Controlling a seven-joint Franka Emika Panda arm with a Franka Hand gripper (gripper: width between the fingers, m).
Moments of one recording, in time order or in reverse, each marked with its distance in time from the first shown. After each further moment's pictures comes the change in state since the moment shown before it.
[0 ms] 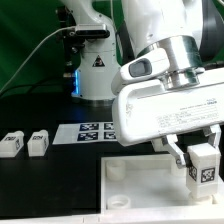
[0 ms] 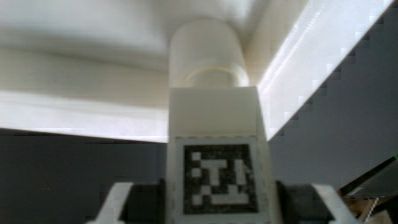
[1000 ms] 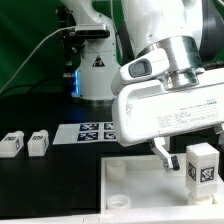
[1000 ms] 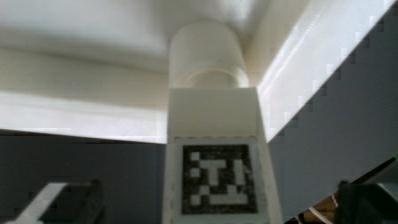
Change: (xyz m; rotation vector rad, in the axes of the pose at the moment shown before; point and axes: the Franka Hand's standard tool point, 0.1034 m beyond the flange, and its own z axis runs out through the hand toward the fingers) arm 0.000 0.000 0.000 0.000 -0.001 0.000
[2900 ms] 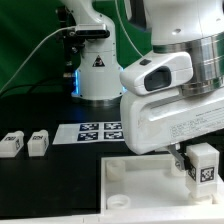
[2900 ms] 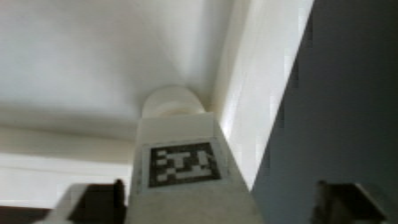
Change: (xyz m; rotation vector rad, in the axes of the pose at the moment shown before) arm 0.008 -0.007 0.001 0.106 -0.522 0.089
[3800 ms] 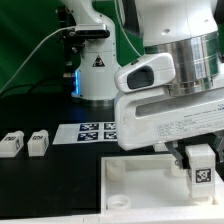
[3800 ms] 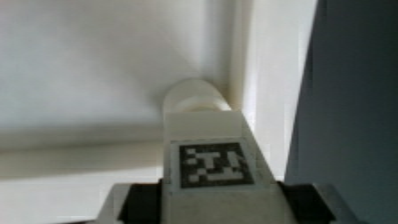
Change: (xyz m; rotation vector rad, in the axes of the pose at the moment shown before) arm 0.001 0.010 0.001 -0.011 0.104 0.419
